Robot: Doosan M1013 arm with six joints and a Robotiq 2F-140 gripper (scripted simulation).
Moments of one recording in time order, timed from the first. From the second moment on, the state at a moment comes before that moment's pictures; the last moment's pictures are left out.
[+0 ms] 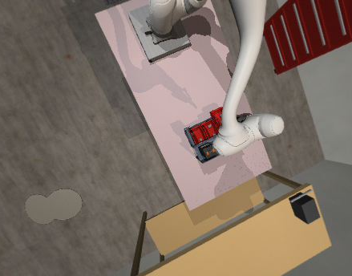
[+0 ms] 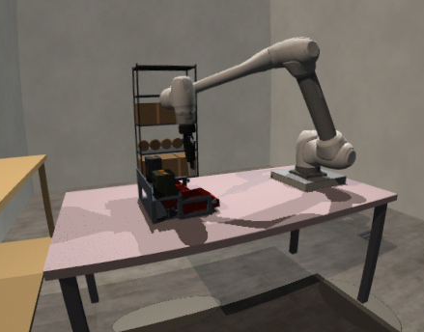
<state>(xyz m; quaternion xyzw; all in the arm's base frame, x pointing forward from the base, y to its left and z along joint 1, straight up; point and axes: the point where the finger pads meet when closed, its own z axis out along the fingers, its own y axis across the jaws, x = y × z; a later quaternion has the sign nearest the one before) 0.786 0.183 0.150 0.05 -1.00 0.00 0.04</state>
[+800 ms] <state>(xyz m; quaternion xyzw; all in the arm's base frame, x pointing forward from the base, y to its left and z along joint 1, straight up) 0.746 0.198 0.142 -0.20 -0.98 0.01 0.03</state>
